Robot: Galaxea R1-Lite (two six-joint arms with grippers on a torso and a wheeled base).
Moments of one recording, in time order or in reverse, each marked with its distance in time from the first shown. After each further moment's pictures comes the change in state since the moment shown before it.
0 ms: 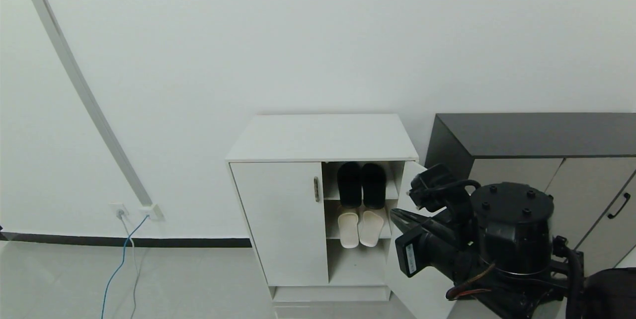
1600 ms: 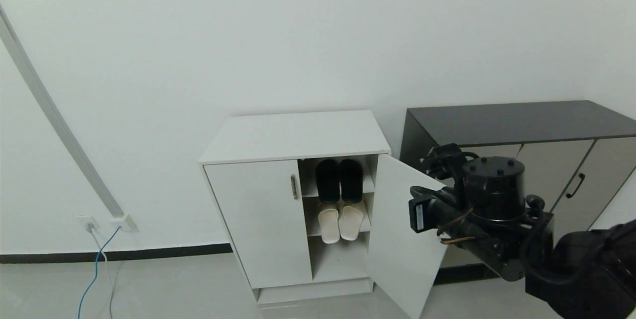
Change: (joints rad) left arm 0.000 0.000 0.000 0.000 0.001 0.000; right arm -0.213 0.112 -0.101 0.000 -0.006 0.045
